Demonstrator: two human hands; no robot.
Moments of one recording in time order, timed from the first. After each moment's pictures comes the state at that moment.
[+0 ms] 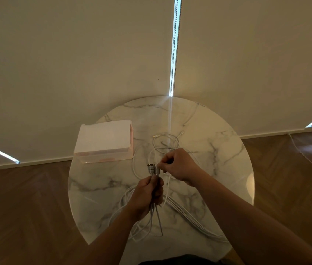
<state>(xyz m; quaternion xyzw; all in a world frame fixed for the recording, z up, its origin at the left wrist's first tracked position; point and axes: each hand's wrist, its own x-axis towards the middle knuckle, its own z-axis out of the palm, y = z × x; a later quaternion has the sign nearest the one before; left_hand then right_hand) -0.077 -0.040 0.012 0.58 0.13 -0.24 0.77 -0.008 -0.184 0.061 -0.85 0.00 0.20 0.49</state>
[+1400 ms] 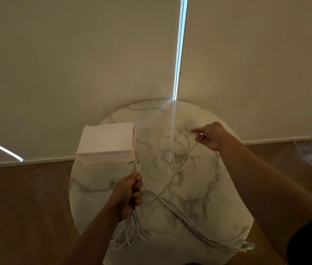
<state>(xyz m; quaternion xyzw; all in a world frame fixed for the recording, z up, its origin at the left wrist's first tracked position) -0.068 -0.001 0.037 0.50 0.25 -0.21 0.80 0.106 -0.262 0.068 -0.61 0.31 0.14 0.72</state>
